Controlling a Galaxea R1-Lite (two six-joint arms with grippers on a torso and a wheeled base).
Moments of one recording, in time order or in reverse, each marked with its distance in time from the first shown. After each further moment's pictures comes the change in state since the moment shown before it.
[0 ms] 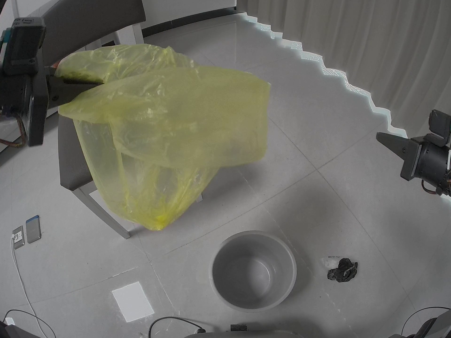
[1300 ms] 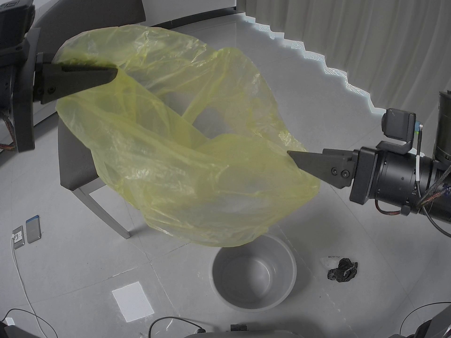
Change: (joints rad) left arm -0.160 -0.043 0.026 -0.060 -0.005 -0.026; right arm 0.353 0.154 -0.102 -0.012 0.000 0.221
